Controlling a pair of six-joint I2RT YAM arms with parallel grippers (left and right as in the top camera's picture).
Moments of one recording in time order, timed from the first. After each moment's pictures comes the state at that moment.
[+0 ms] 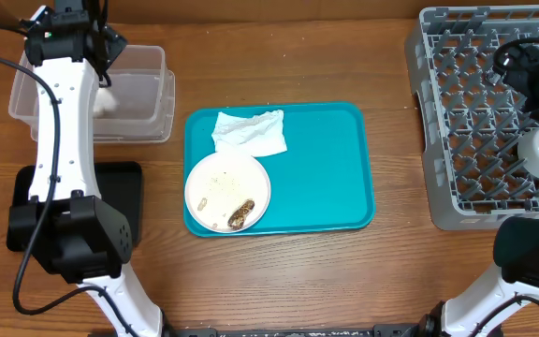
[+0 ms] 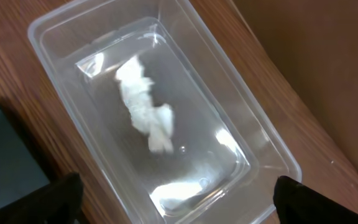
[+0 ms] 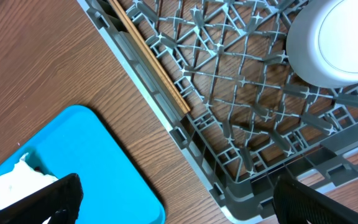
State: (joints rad) left arm 0.11 2.01 2.05 -1.04 -0.37 -0.80; right arm -0.31 1.93 2.27 -1.63 -0.11 0.31
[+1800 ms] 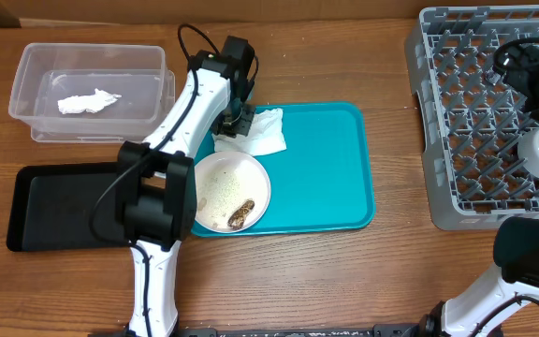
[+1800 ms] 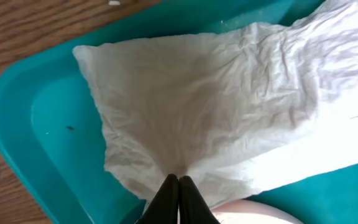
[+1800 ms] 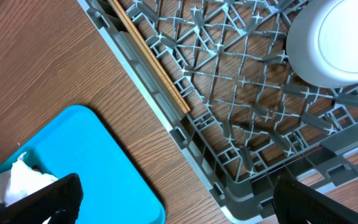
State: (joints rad) left arm -0.30 2.27 1.92 -1.15 -0.07 -0.03; right arm -0.31 1.93 2.27 -1.63 -0.11 0.31
